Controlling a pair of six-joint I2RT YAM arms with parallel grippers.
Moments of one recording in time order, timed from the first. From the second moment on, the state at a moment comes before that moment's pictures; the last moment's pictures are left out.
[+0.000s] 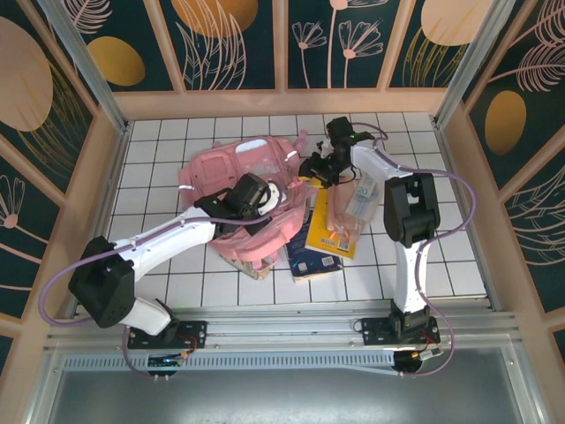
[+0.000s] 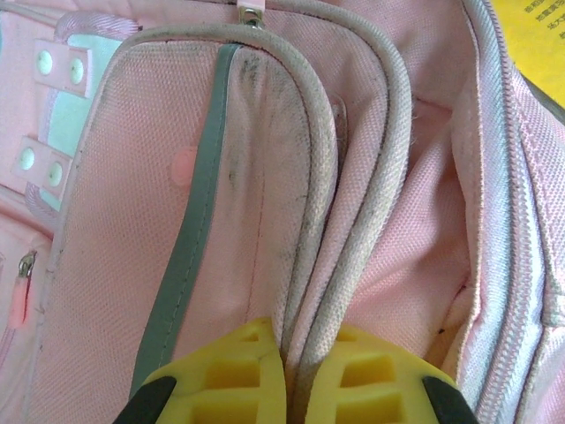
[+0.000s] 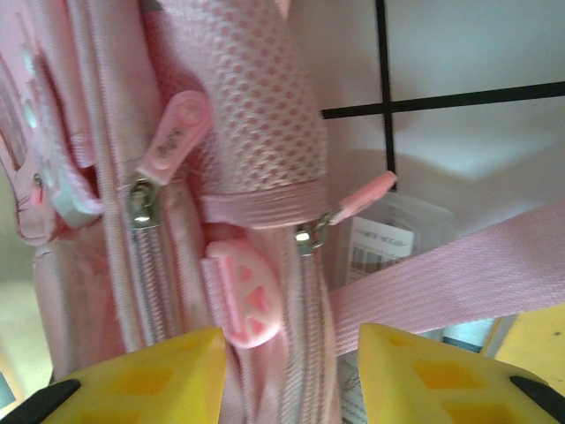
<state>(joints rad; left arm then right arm) -0.75 1.49 1.04 -0.48 -0.16 0.26 0.35 2.11 1.70 -0.78 -0.58 0.55</state>
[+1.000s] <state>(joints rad) -0.61 1.30 1.22 -0.81 0.13 0.51 0.24 1.84 1.10 -0.06 -0.98 -0.21</state>
